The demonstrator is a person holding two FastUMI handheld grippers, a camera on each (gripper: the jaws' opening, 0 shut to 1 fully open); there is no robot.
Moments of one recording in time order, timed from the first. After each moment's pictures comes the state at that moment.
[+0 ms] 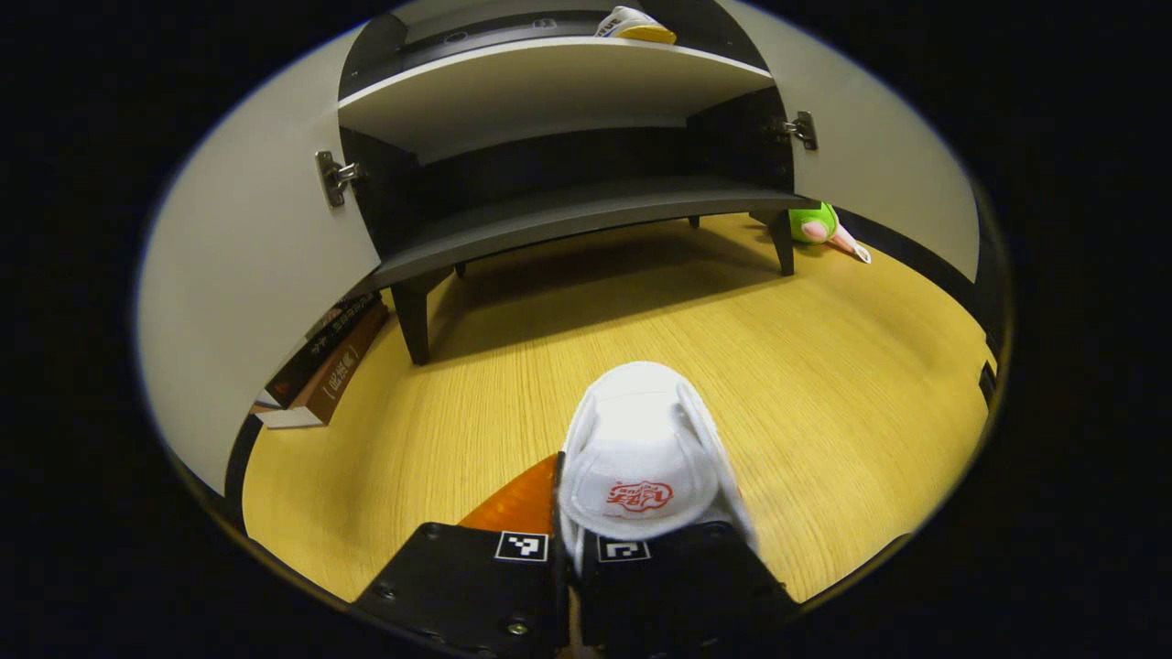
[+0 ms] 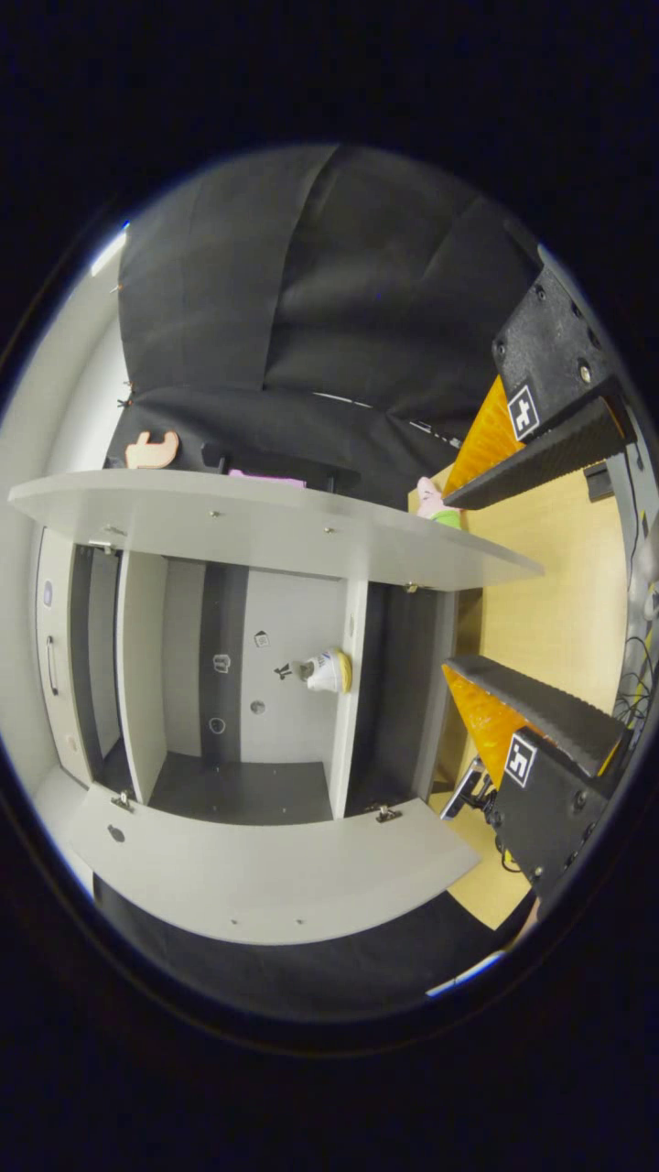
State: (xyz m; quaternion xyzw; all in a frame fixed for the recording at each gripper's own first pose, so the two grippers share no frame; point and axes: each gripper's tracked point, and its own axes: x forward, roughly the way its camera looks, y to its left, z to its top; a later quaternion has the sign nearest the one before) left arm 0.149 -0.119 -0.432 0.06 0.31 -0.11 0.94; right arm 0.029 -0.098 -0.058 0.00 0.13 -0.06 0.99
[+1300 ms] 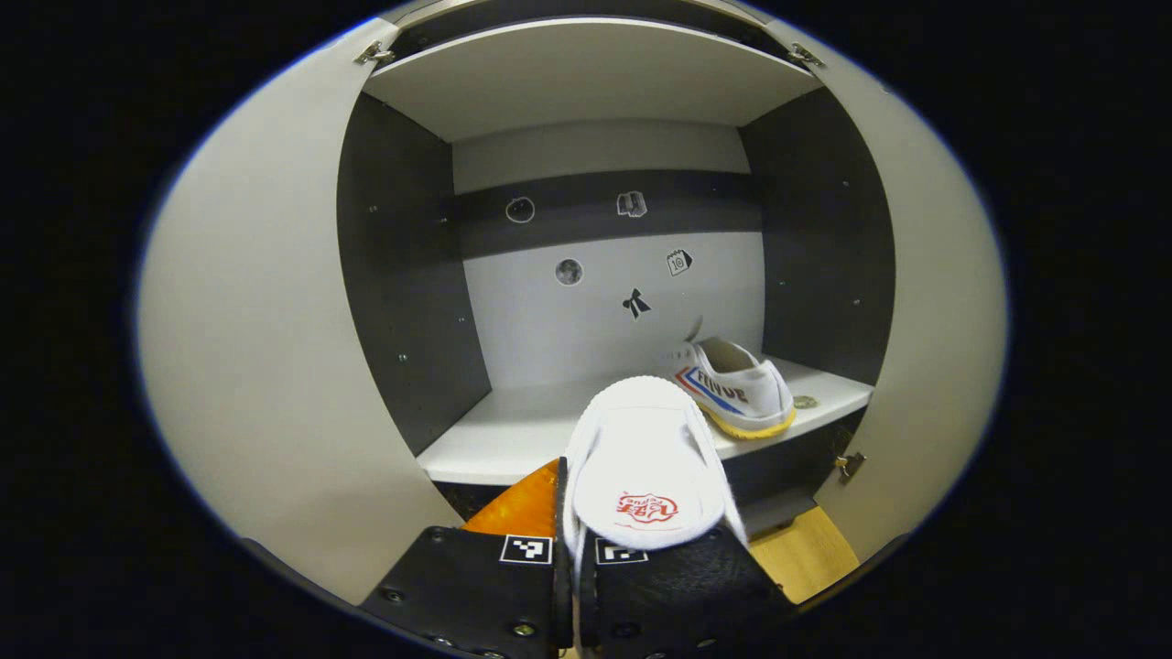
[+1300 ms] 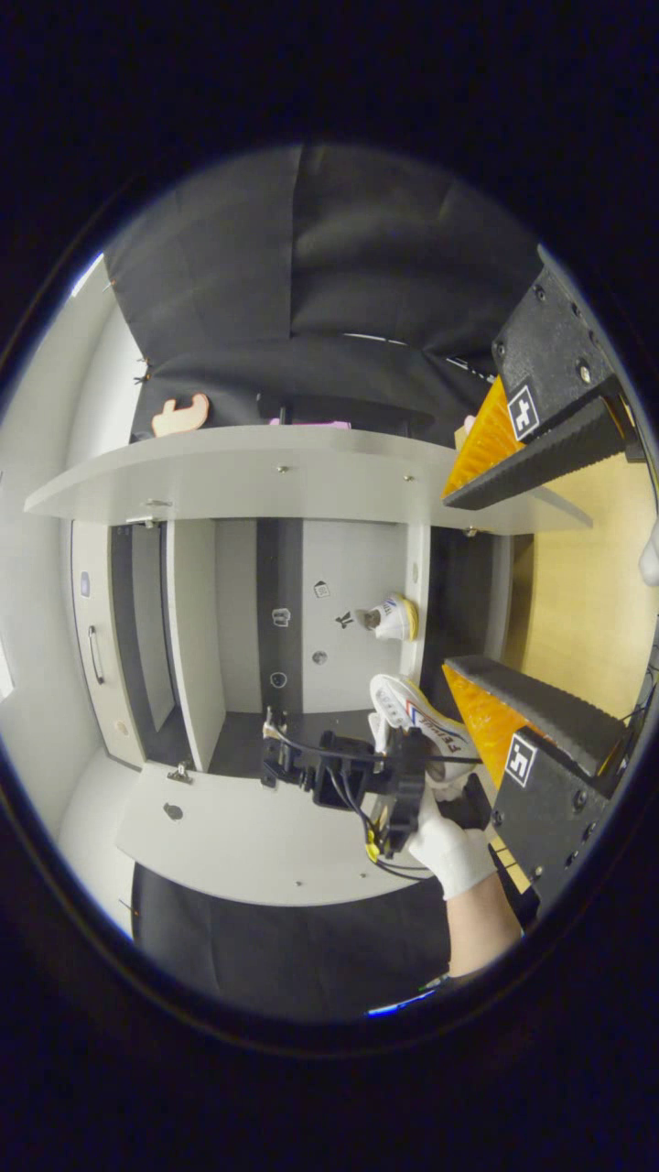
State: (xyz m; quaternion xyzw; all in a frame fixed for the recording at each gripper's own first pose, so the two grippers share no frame) left arm 0.261 -0.099 -0.096 0.03 0.15 -0.01 0.99; right arm 0.064 -0.076 -0.006 0.03 0.03 0.04 1.00
